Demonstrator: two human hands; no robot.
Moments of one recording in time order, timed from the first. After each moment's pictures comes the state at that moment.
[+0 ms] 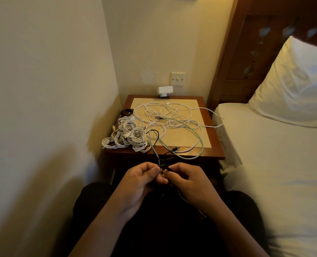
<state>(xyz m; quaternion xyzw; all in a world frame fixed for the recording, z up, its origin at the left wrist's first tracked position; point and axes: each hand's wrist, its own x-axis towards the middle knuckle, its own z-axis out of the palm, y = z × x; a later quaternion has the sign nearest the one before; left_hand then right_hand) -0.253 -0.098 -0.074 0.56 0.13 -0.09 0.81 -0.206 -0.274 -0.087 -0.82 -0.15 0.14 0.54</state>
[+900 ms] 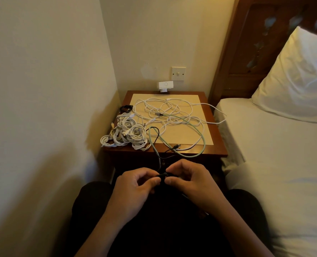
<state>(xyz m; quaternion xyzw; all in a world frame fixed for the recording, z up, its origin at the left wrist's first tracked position) -0.257 -0.087 -0.089 0.83 0.10 0.00 0.55 -0.193 -0.280 -0.098 -0.81 -0.16 0.16 0.54</state>
